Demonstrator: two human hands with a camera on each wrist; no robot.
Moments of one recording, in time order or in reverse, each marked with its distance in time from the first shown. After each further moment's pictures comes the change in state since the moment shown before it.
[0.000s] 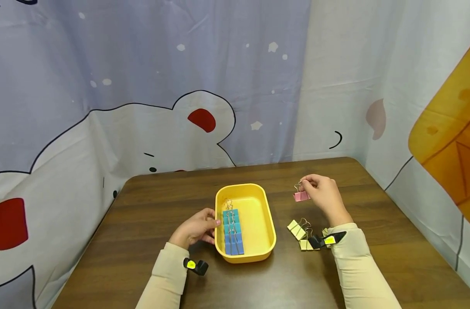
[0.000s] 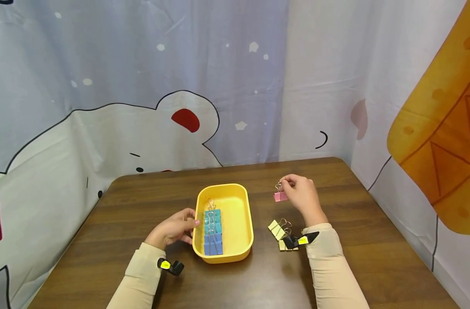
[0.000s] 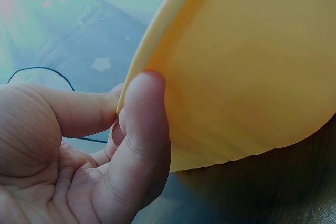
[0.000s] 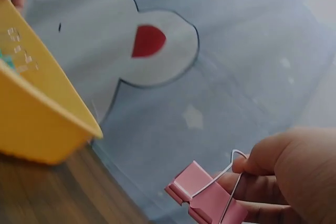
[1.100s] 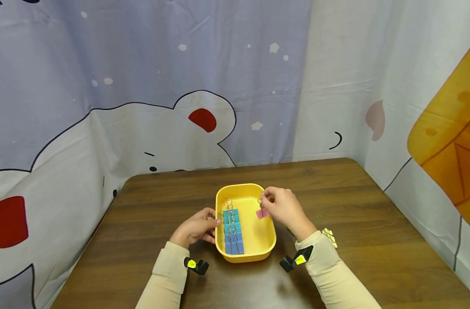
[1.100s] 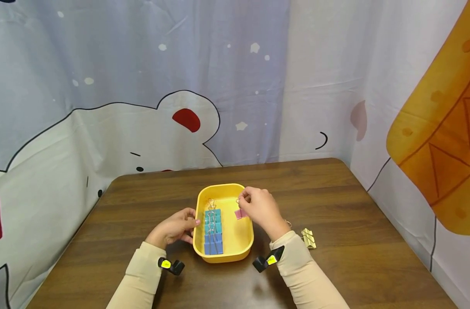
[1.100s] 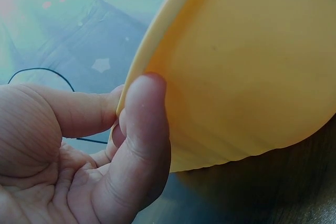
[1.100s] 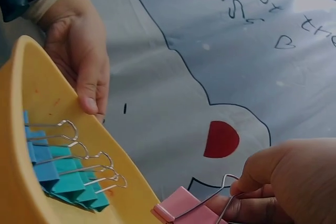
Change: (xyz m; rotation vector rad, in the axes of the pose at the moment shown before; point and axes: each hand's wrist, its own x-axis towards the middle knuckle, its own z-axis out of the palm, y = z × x) left_hand 0.000 0.000 0.000 -0.010 -0.001 -0.003; right_hand -0.027 -0.097 0.058 0.033 -0.243 -0.032
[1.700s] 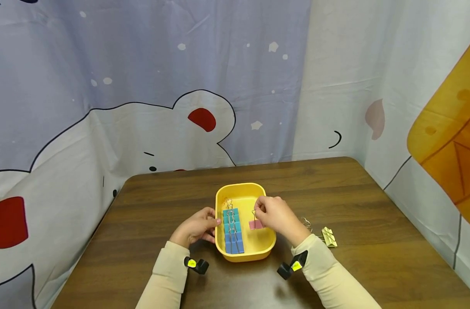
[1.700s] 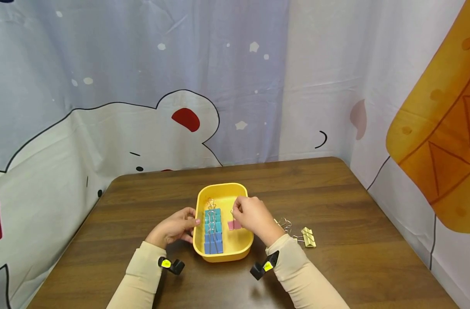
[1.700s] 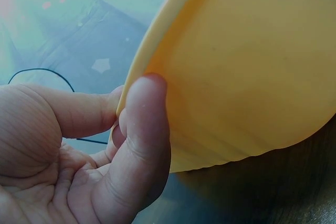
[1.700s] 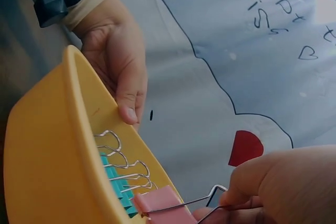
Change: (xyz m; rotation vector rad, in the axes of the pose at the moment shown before) left_hand 0.000 -0.001 0.001 0.005 0.007 0.012; right_hand -0.009 -0.005 0.020 -0.110 -0.129 -0.017
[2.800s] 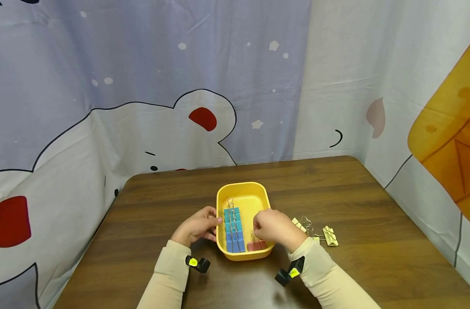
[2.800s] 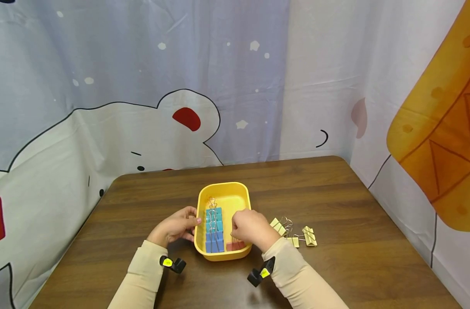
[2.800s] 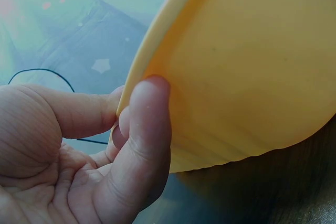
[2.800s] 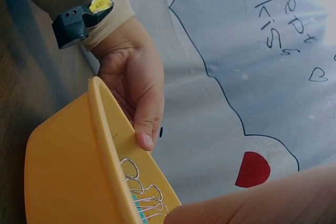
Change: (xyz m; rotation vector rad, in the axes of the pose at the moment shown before) left_hand 0.000 0.002 -0.001 0.023 -0.008 -0.007; right_hand -0.017 -0.011 0.010 -0.266 -0.238 -0.119
